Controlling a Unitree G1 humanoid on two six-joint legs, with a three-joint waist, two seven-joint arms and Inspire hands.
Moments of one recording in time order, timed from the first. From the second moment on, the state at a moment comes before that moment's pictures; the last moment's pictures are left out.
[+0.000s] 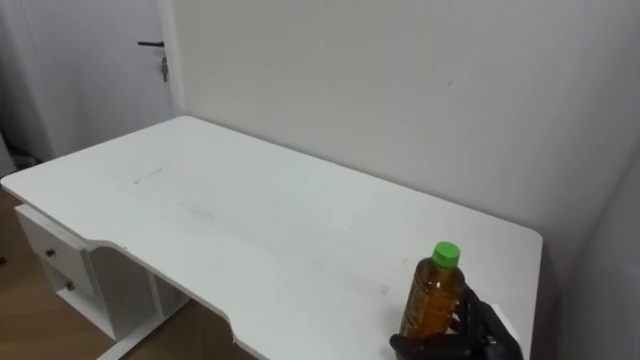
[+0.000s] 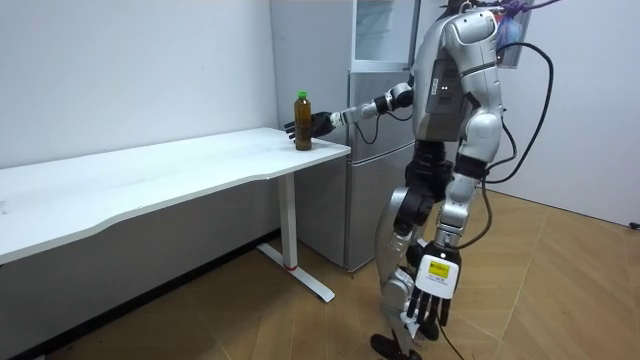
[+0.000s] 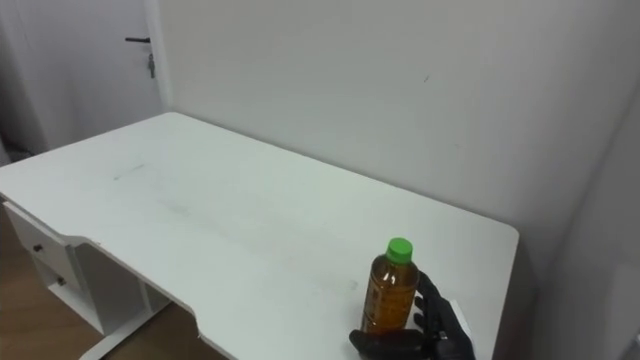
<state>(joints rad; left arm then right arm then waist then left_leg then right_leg) 0.33 0.25 -0.04 1.01 0.19 0.11 0.06 -0.37 -0.35 0.33 0.66 0.47 -0.07 -0.24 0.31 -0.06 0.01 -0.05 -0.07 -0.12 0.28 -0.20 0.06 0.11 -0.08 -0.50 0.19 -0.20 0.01</state>
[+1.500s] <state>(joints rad) 0.39 0.26 -0.03 0.96 0.19 0.10 0.06 -0.37 -0.35 0.32 0.65 0.55 -0.06 -0.27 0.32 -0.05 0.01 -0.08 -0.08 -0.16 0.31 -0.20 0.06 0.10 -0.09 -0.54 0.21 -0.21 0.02</state>
